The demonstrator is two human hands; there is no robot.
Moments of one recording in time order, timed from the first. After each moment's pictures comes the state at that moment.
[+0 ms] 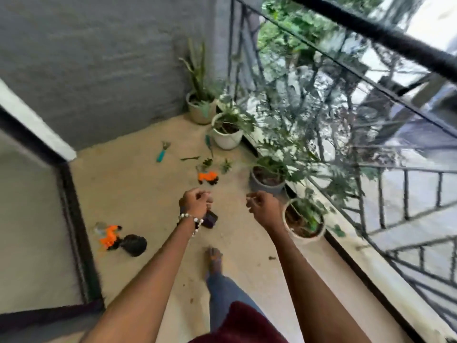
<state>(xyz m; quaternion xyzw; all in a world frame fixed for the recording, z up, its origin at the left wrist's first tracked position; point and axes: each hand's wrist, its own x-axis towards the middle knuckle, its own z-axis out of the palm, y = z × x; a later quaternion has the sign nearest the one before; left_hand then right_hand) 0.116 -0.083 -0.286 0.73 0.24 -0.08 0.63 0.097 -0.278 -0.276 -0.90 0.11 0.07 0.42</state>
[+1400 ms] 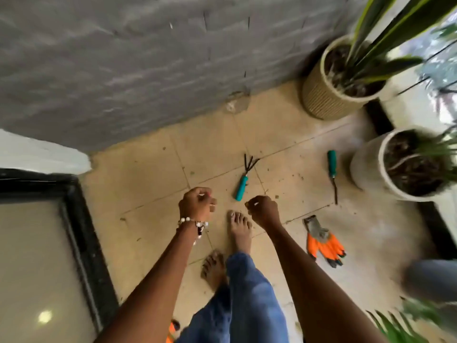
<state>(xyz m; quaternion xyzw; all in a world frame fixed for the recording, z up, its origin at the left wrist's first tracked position) 0.794 0.439 -0.670 0.70 0.43 -0.16 0.55 0.817 0.260 -0.708 -0.84 0.16 0.41 0.32</state>
